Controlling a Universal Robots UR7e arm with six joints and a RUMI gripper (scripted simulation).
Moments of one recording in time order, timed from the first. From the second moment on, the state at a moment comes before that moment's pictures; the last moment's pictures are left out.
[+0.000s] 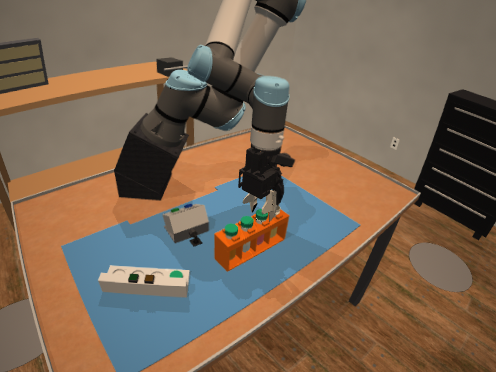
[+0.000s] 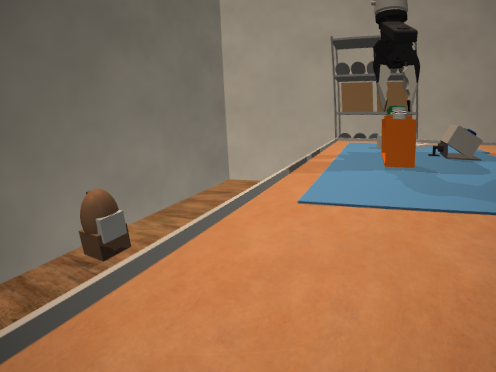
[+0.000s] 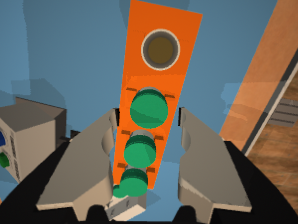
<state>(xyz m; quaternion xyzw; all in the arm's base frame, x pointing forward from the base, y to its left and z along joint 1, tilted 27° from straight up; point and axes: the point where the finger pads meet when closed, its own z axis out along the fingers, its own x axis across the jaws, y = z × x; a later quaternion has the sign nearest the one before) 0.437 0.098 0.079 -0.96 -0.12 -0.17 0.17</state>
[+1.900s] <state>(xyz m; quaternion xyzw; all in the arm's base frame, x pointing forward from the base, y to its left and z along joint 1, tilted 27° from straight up) 0.425 0.076 0.112 -0.97 -0.06 -0.16 0.17</state>
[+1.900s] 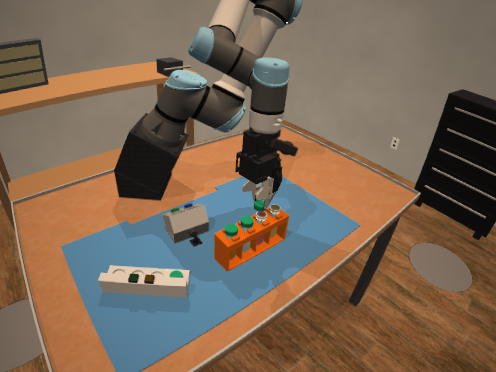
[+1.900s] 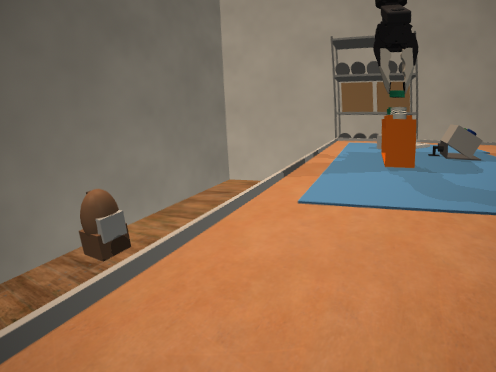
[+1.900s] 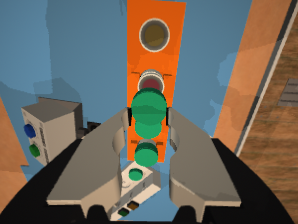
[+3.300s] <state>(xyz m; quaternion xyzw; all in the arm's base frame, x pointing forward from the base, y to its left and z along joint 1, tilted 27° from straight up) 0.408 -0.112 0.034 -0.86 -0.45 -0.21 0.09</state>
